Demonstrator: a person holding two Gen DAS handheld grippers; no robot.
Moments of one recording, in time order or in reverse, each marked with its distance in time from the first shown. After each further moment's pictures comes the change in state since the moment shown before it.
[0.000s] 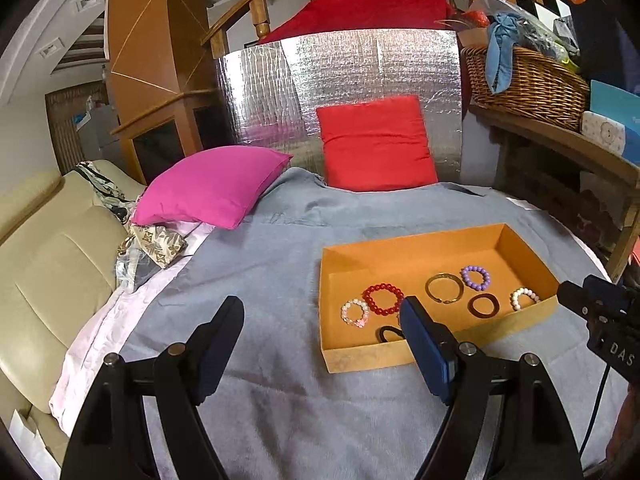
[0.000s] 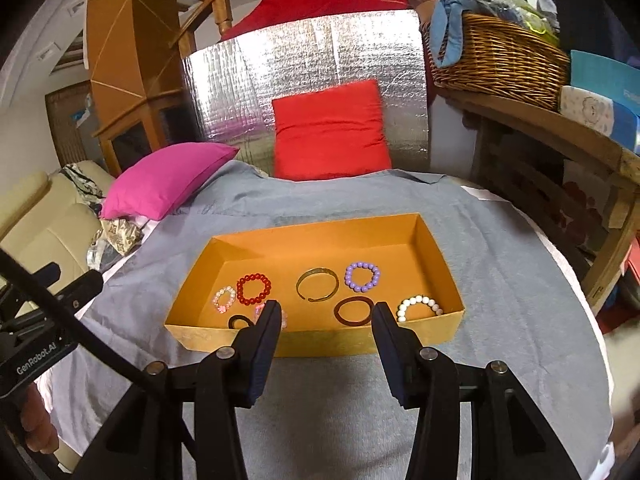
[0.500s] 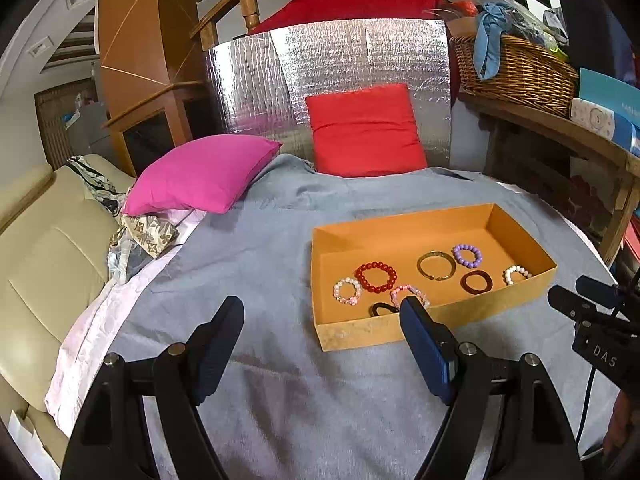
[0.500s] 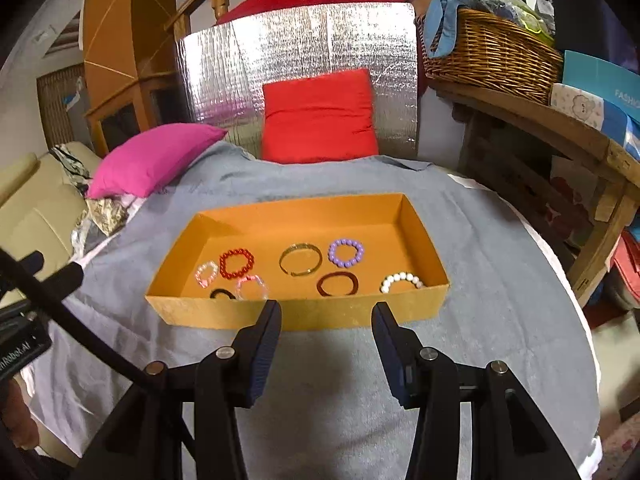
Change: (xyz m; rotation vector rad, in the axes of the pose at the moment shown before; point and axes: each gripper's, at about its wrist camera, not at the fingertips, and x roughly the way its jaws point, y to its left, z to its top) left arm 0.000 -0.001 -0.019 0.017 0.033 -0.029; right arm 0.004 0.000 -0.026 -0.039 0.051 -0.062
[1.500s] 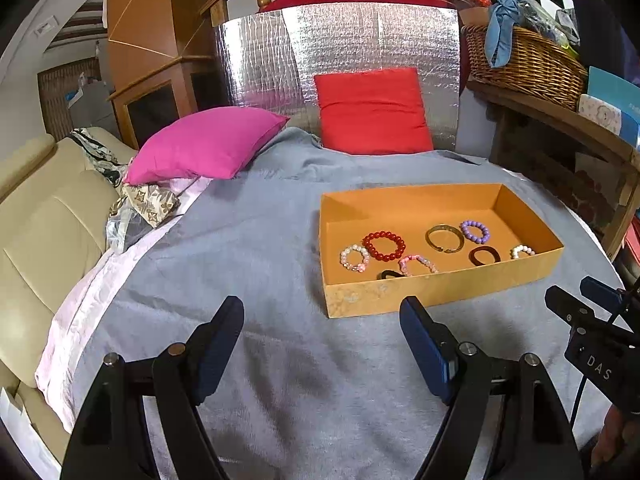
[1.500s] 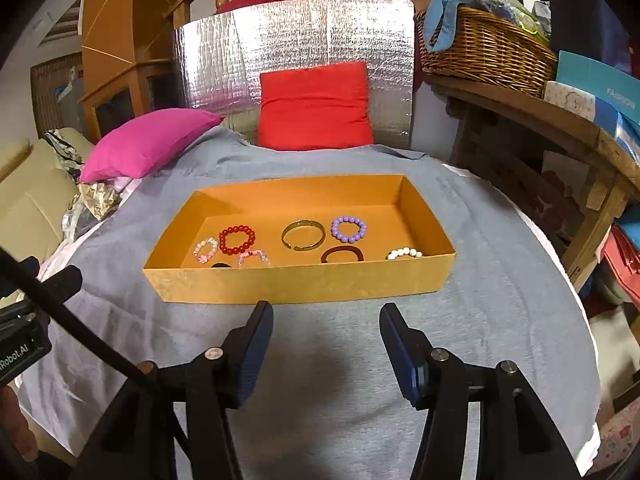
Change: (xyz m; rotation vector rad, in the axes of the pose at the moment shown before) left arm 0.010 0.012 -0.033 -0.043 0.055 -0.005; right arm 0.002 0.026 -0.027 -0.014 0.009 -0.047
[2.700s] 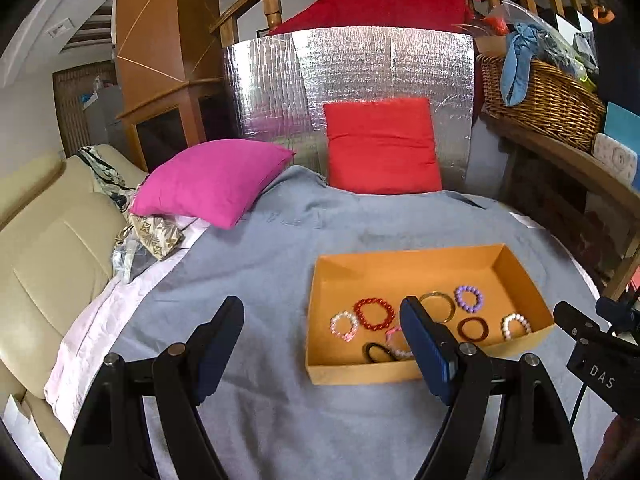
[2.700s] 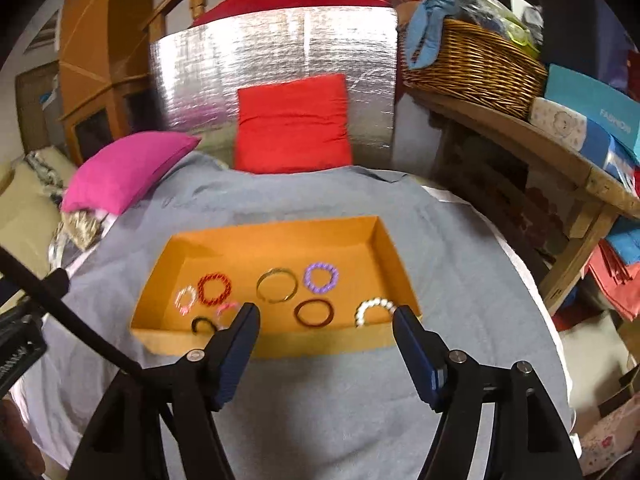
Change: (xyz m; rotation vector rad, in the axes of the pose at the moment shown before) left arm -0.003 -0.026 0.084 -0.039 -0.047 0.036; right arm -0.001 -0.033 0.086 0.056 0.015 -0.056
